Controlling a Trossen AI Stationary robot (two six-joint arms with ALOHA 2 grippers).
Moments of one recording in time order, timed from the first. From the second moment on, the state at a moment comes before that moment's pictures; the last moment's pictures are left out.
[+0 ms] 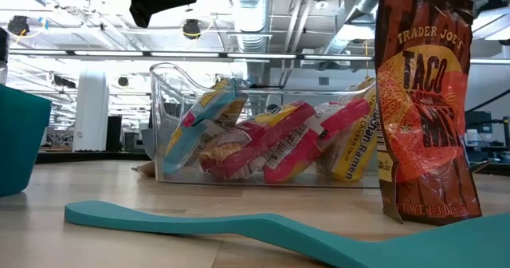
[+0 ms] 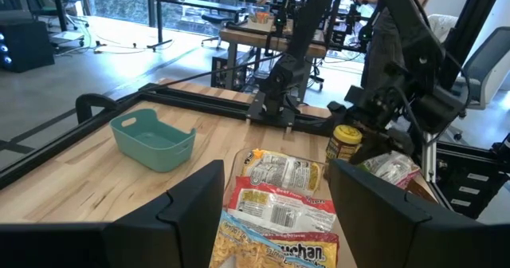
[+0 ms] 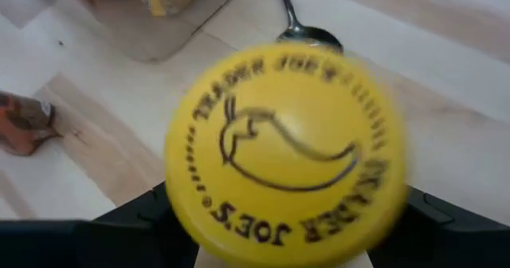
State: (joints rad) left arm -0.35 1.00 0.52 0.37 -0.54 -0.19; right arm 1.13 1.80 0.99 -1.06 0.71 2.20
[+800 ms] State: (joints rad) left arm -0.35 1.00 0.52 0.37 -0.54 -0.19; right arm 1.12 1.94 0.99 -1.04 0.76 2.28
